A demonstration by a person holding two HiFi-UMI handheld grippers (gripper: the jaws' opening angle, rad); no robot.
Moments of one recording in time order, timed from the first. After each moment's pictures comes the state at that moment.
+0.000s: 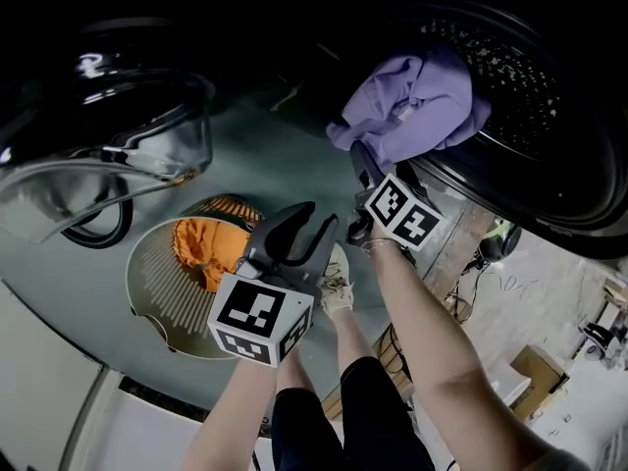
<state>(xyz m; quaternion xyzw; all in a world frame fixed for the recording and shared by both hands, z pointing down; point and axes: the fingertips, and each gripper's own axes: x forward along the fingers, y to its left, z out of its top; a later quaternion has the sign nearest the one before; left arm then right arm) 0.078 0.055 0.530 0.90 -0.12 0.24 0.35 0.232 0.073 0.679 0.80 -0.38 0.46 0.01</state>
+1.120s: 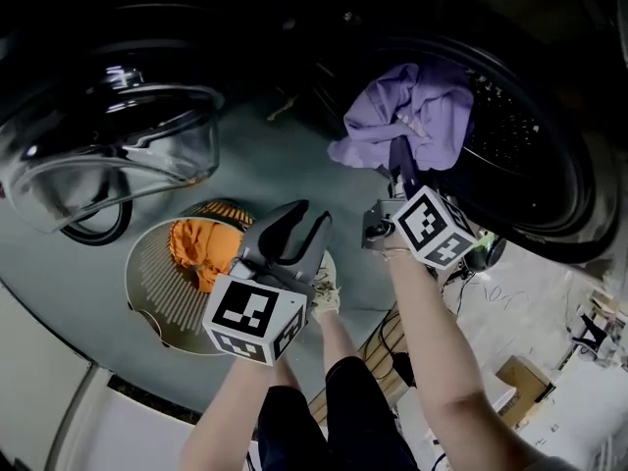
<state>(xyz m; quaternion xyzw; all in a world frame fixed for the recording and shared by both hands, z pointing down) 0.082 0.038 0.497 0.91 -0.14 0.20 0.34 0.263 0.035 0.549 0.81 -0.46 0.36 -0.05</state>
